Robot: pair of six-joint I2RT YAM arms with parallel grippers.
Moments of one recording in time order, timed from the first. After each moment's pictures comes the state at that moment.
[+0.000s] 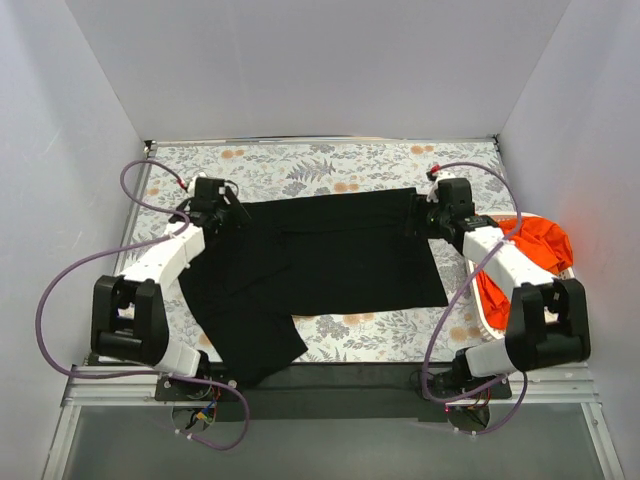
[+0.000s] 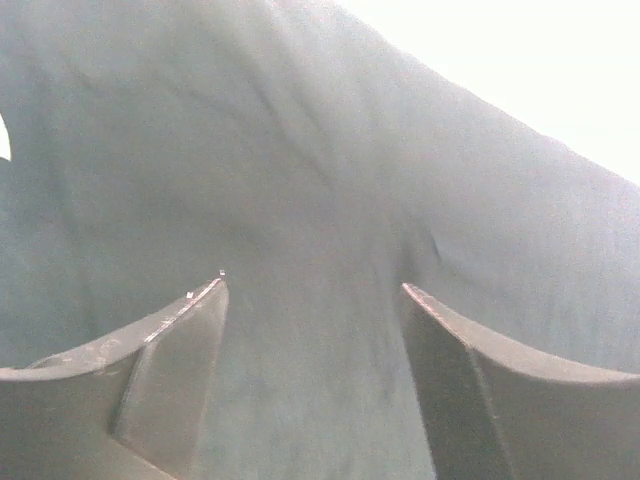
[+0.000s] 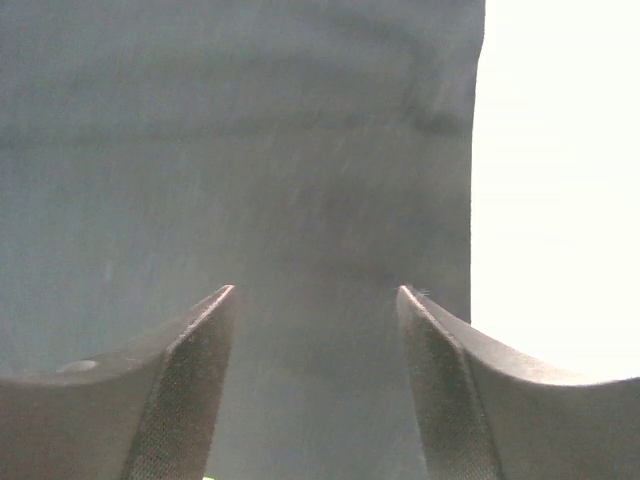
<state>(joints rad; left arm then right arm) -0.24 1.43 0.96 -0.36 -0.17 -0.70 0.23 1.37 0.88 -0.29 -0.11 0.23</state>
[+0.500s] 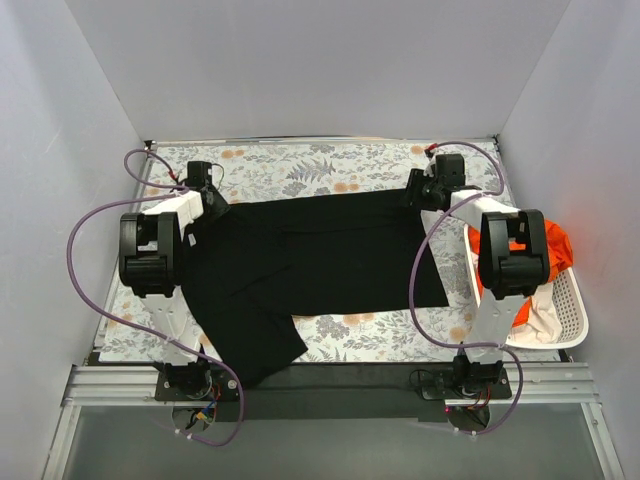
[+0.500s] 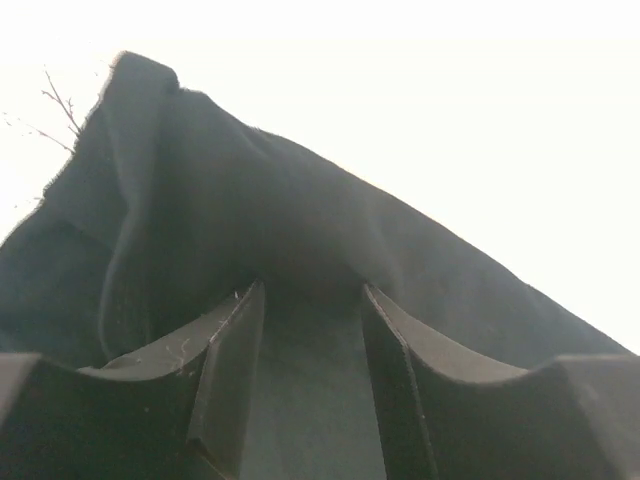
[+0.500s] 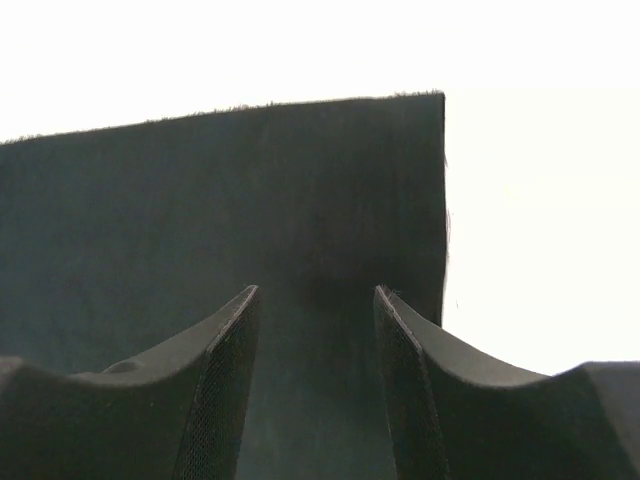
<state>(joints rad) 0.00 1.95 1.29 -0.29 -0.17 -0.64 0.11 1.87 1.22 -0.10 -0.23 0.25</state>
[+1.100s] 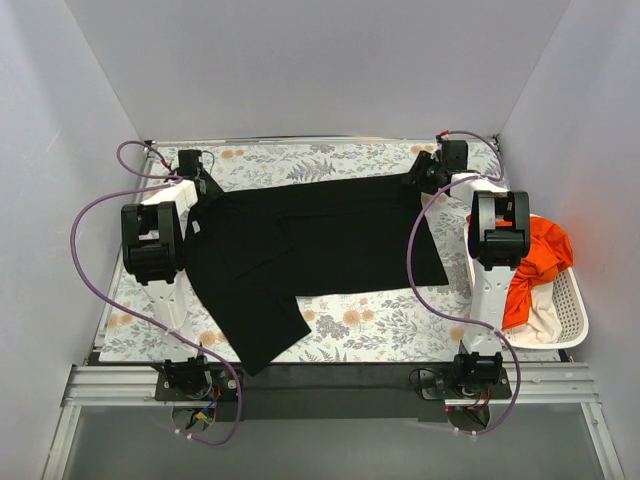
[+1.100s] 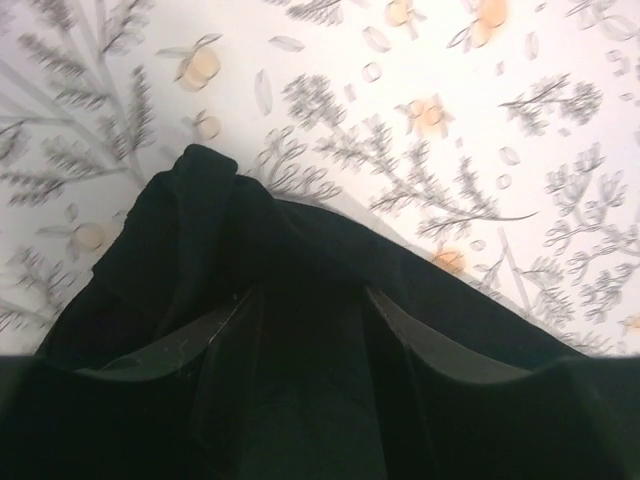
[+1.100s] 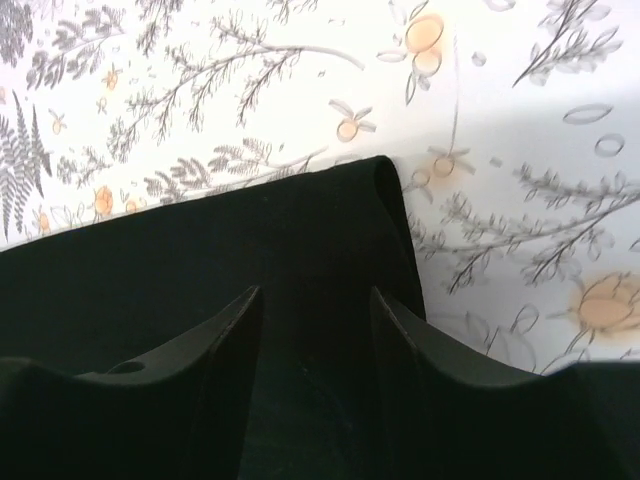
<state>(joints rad) 0.06 2.11 1.47 -0.25 -0.14 -0.63 0.03 2.23 1.57 -0.07 -0.31 0.41</state>
